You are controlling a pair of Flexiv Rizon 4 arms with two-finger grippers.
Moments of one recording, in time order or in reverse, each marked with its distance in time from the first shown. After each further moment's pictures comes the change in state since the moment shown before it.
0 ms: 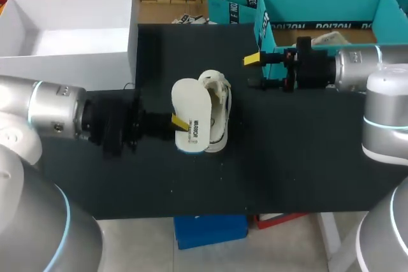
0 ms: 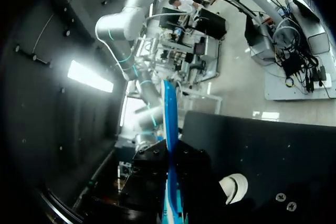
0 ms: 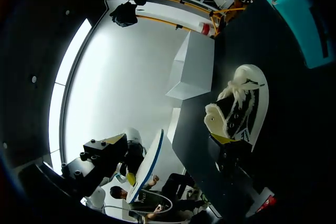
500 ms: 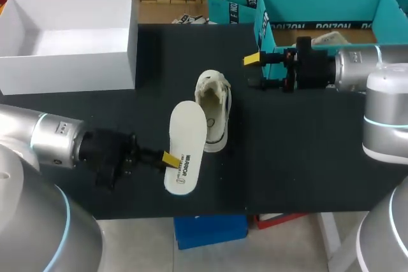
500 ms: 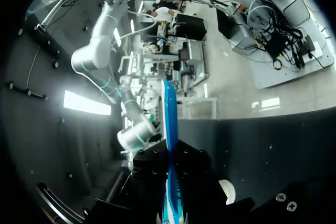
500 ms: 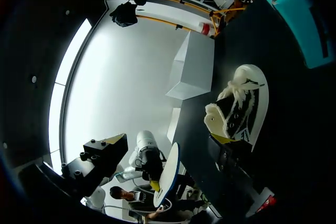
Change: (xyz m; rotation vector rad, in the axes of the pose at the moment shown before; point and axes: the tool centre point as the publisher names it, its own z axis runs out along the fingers) left arm 0.077 -0.014 -0.004 0.095 0.004 0.194; right arm 0.000 0.000 0.000 0.000 -0.001 -0.001
